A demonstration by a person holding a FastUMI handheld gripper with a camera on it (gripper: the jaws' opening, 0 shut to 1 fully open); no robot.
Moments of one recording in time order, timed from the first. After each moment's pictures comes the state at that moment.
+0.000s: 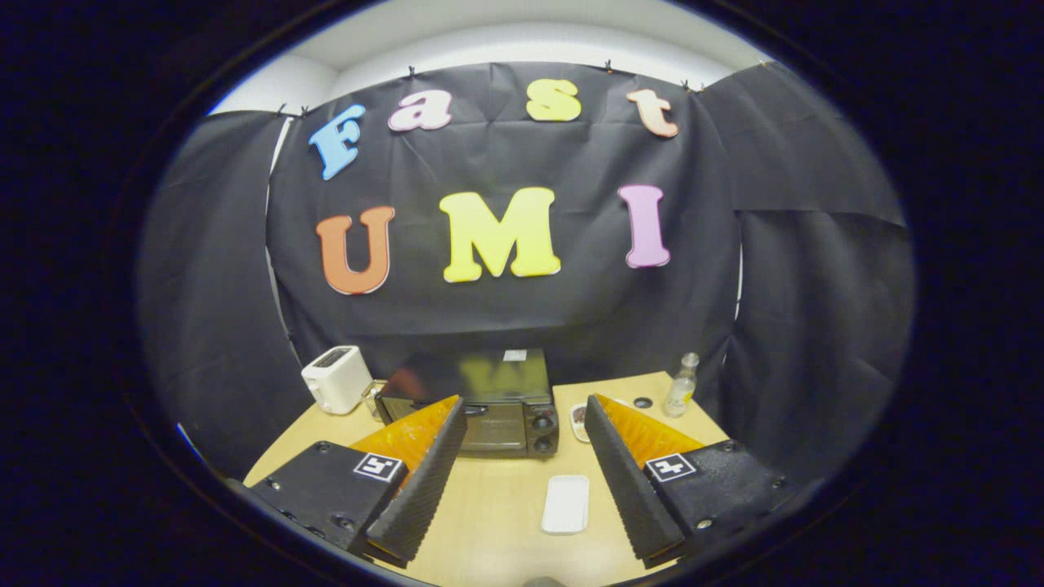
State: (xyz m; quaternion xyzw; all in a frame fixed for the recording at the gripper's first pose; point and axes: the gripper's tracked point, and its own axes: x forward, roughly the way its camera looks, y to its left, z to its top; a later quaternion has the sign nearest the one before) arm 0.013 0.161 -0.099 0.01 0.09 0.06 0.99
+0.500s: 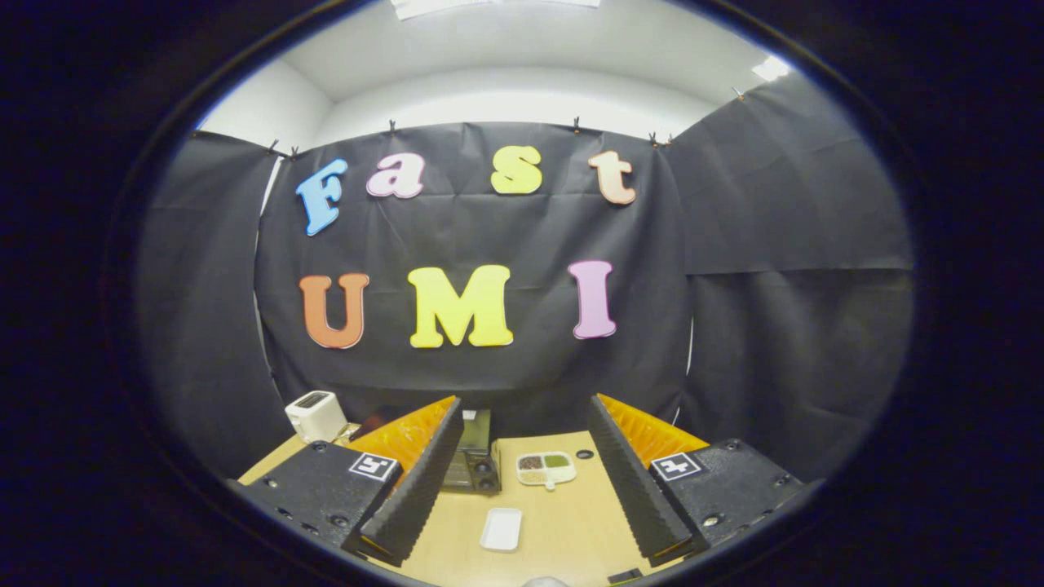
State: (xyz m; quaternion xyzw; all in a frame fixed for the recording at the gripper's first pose) arm -0.027 0.064 -0.005 0.01 0.01 0.03 1.00
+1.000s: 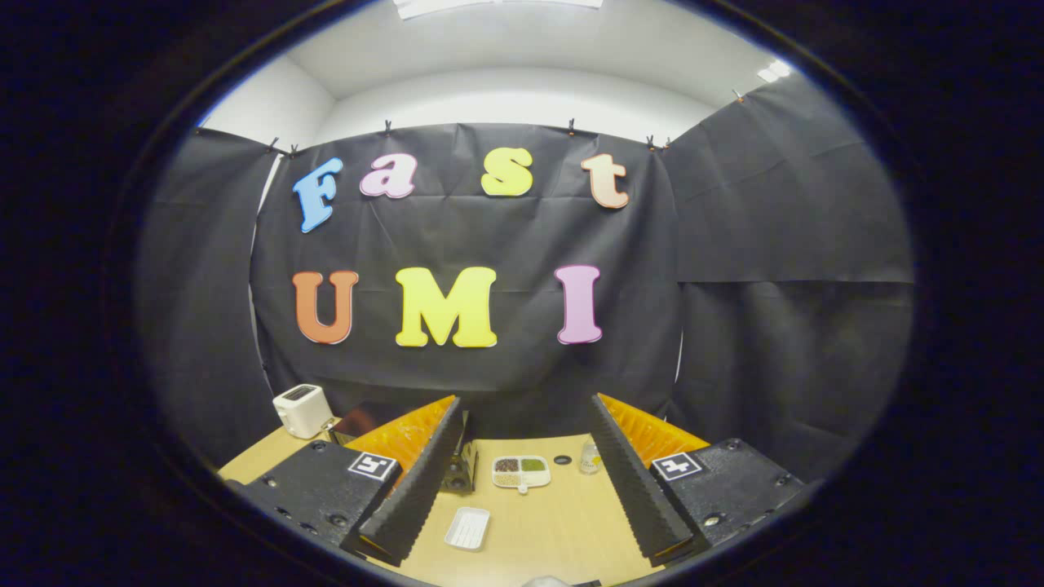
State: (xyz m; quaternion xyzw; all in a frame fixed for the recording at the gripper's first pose) arm -0.021 0.014 -0.002 -0.01 0.01 0.03 1.00
